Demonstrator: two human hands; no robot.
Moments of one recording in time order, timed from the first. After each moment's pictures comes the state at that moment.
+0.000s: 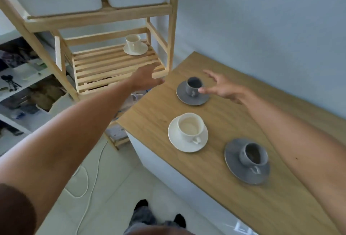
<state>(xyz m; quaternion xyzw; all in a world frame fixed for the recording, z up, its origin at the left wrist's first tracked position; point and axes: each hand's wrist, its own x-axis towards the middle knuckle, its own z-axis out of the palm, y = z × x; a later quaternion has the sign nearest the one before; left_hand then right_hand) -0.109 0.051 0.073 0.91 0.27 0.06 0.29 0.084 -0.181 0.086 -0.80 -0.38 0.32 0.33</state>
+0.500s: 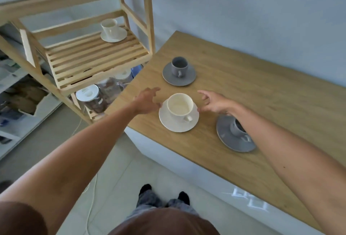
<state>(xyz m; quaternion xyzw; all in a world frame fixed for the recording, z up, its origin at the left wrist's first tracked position) -0.132 -0.026 -0.020 0.91 0.25 -0.09 0.31 0.043 -0.259 -0.003 -0.85 -0.30 0.36 0.23</state>
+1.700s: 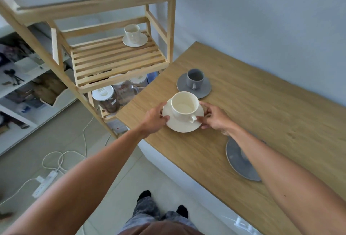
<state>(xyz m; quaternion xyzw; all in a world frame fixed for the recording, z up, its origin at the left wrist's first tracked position) -0.154 -0.052 -0.036 0.79 0.34 0.03 0.51 0.032 -0.228 -0.029 -0.77 -0.27 0.39 0.43</state>
